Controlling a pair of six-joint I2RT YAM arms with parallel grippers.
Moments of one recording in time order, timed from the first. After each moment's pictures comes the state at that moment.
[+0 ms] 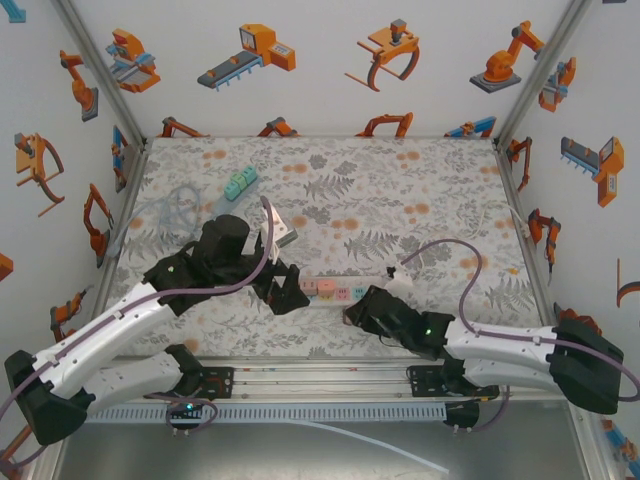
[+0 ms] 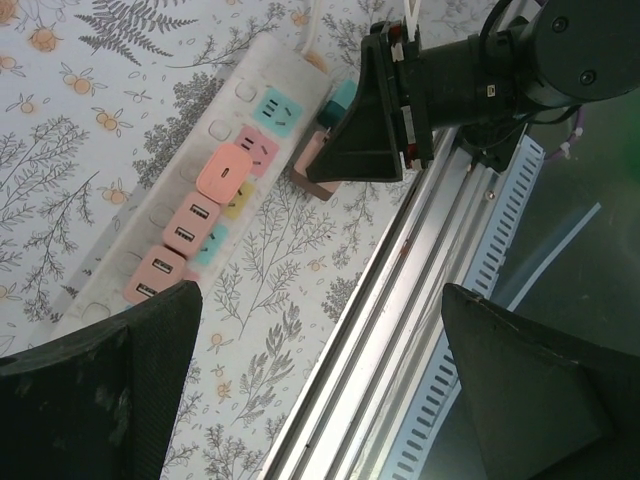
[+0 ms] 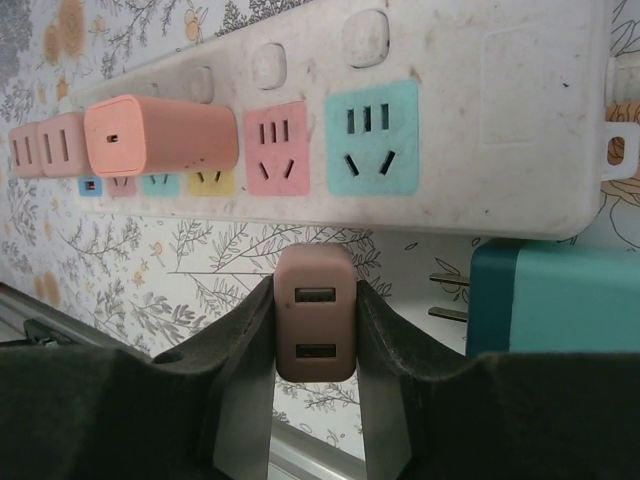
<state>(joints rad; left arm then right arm) -0.86 0.97 0.92 -0.53 0.38 -0.11 1.12 1.01 0.27 0.02 0.37 1.20</state>
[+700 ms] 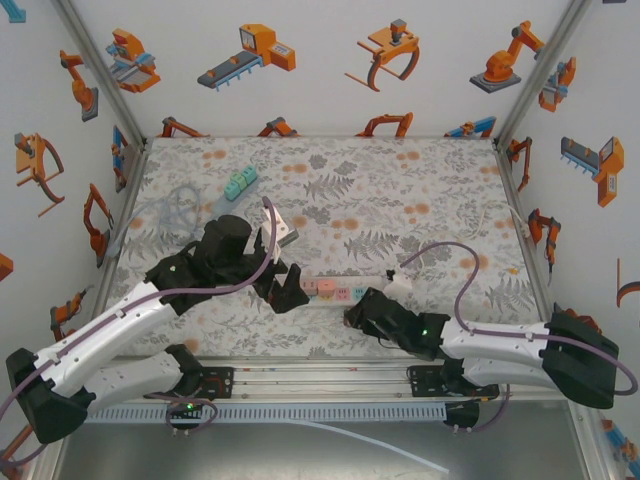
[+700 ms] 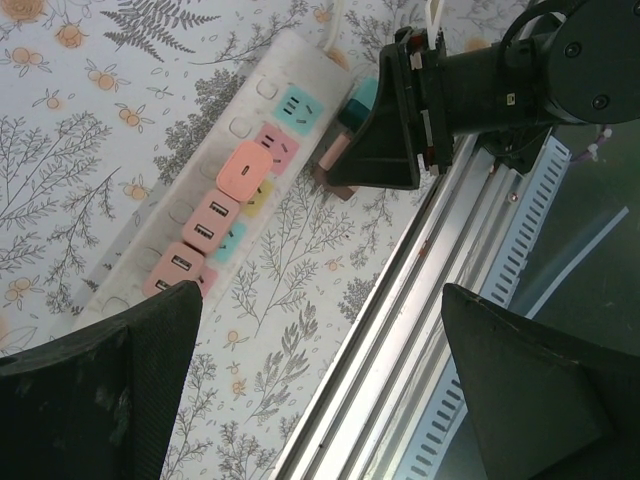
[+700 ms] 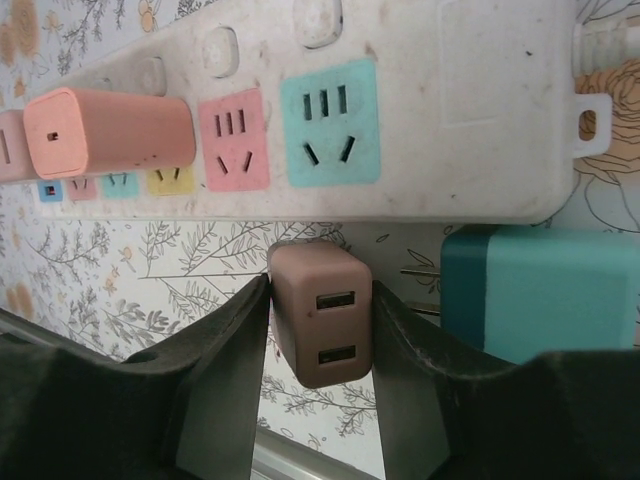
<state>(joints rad) -0.86 0.98 0.92 -0.53 0.34 -0.10 1.14 1.03 0.27 -0.02 0.39 1.24</state>
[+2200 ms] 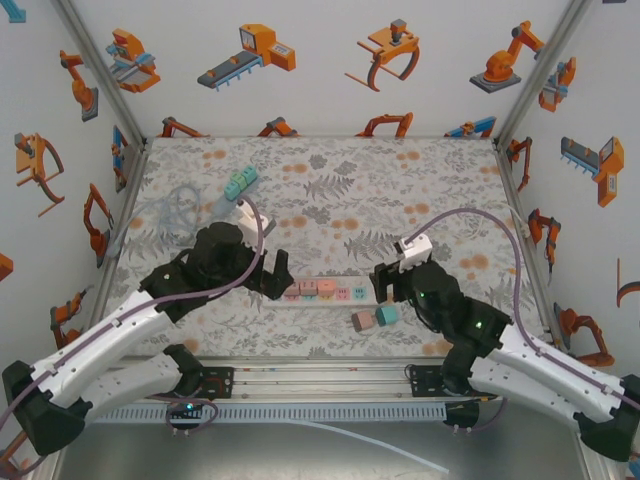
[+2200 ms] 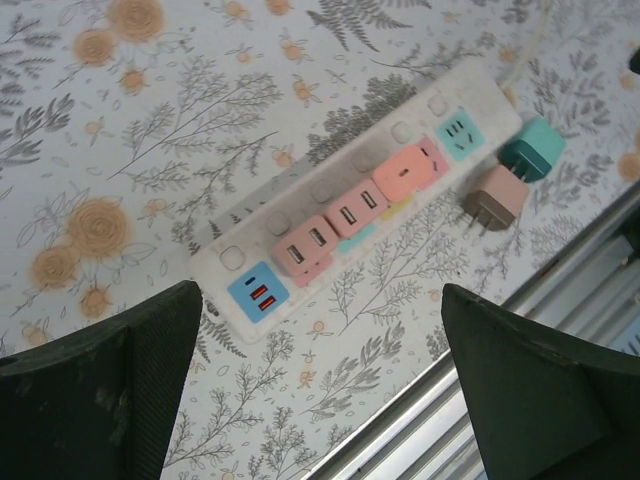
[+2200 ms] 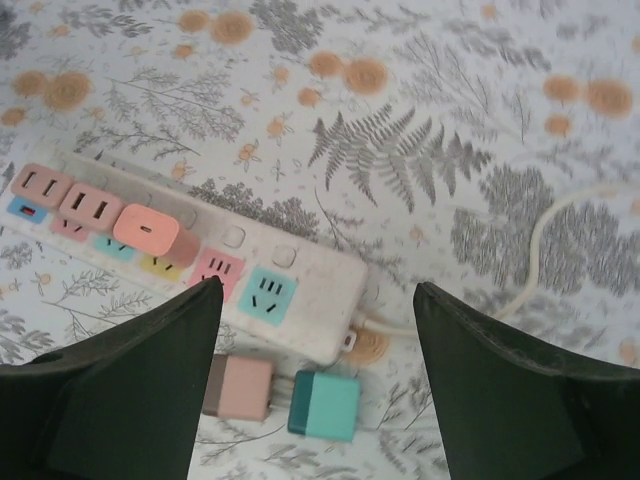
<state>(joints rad) -0.80 0.90 0.82 -0.51 -0.01 -0.23 0.94 0.63 0.54 -0.30 0.38 0.15</state>
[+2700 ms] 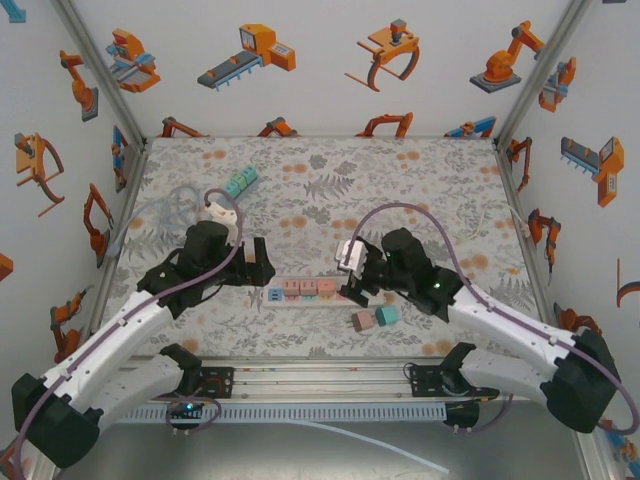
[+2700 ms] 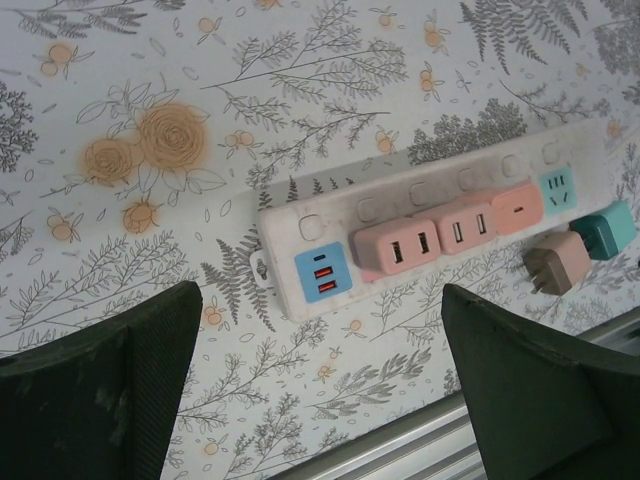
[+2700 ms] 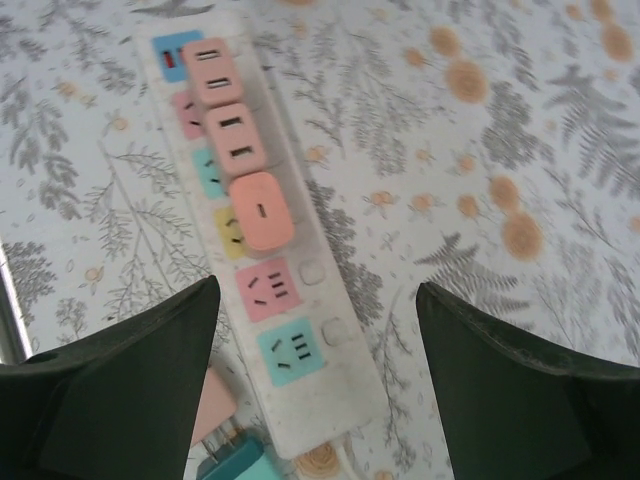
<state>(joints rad) -0.60 0.90 0.73 -0.53 -0.01 -0.42 0.79 1.06 0.66 -0.15 -0.39 -0.49</state>
